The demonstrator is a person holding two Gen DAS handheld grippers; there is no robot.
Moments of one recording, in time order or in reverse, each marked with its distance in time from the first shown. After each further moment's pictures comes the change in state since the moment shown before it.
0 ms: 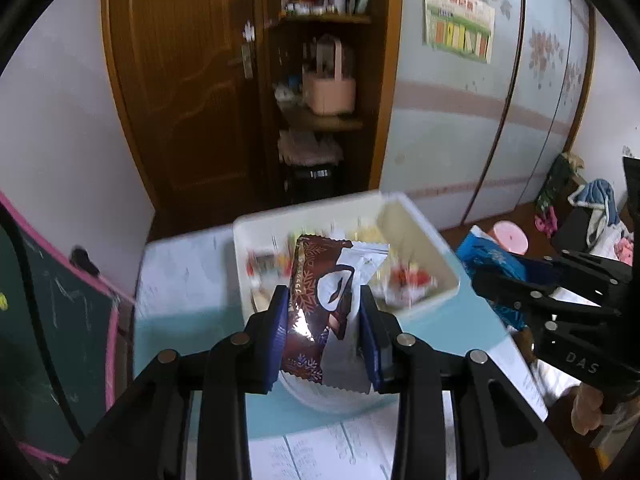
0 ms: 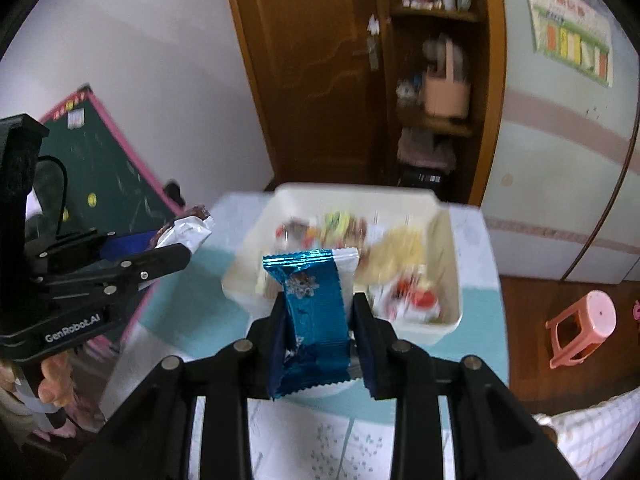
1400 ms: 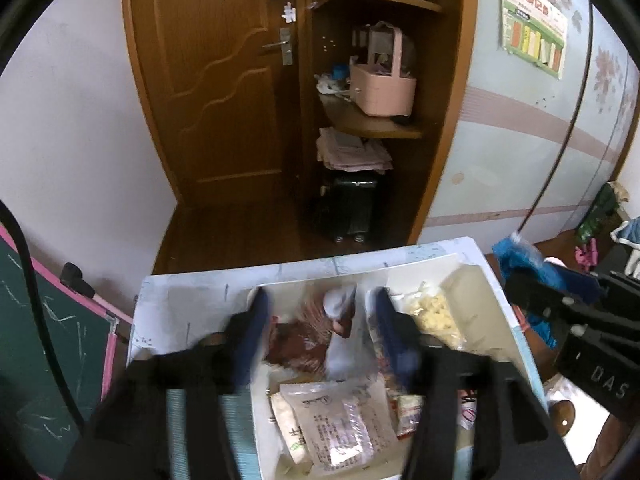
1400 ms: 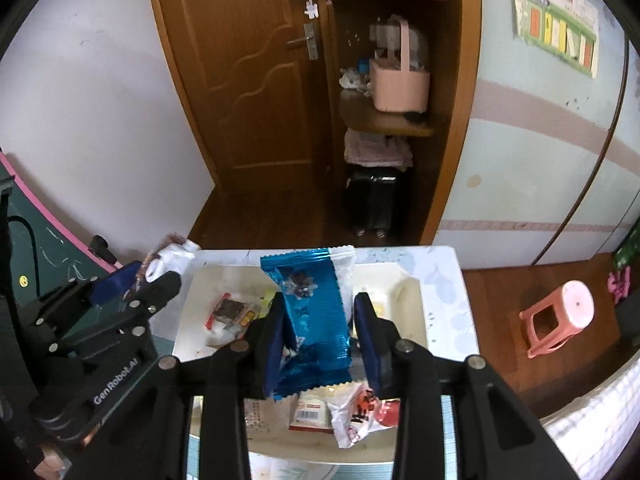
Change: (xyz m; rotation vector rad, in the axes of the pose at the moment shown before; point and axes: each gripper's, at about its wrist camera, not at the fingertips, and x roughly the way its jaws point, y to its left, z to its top) left arm 0.169 0.039 0.085 -0.103 0.046 0.127; right arm 0.133 -0.044 0.104 0.137 0.125 -0.158
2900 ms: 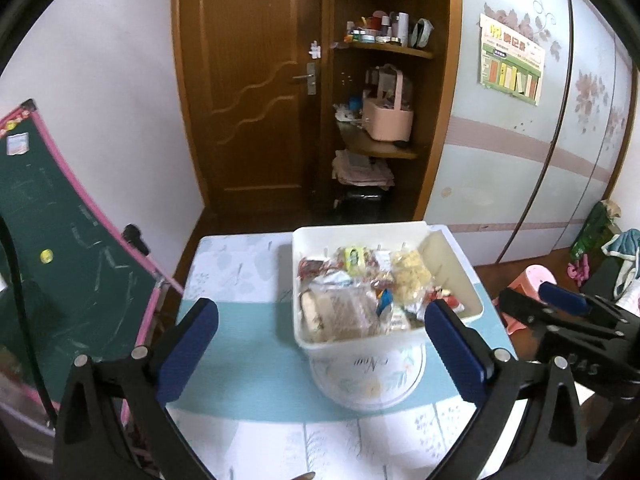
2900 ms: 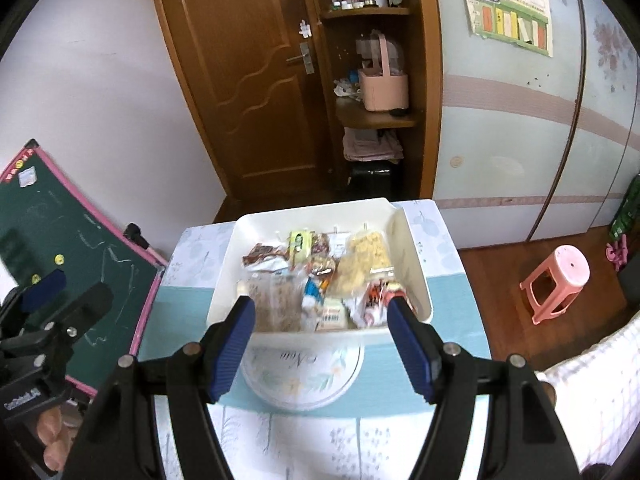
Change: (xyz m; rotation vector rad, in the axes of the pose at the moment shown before) left arm -0.213 0.019 -0.124 -0.057 -0.103 0.037; right arm -0.147 0.016 -0.135 0.077 -0.106 0.047
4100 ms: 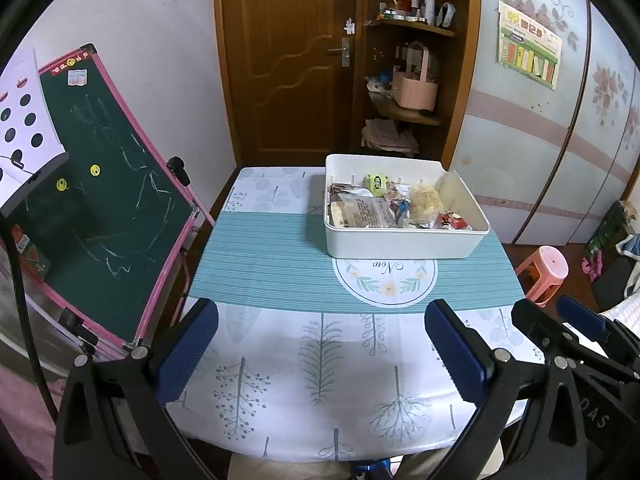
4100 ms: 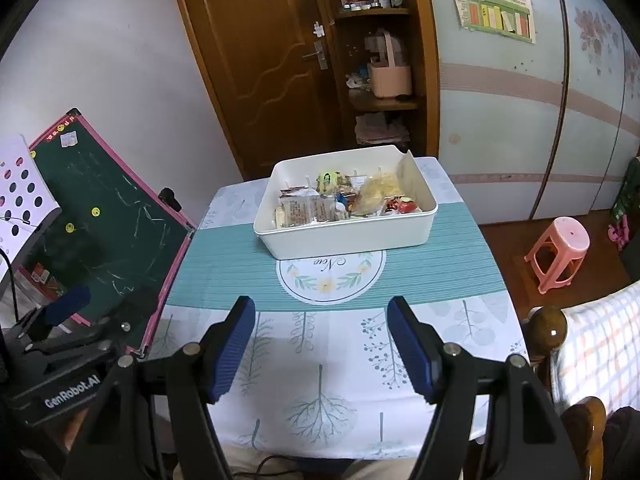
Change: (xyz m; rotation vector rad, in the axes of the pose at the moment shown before) left arm -0.073 0.008 -0.129 -0.079 0.082 0.078; right arm -0.069 0.030 -0.135 -0.006 -0.007 0.004
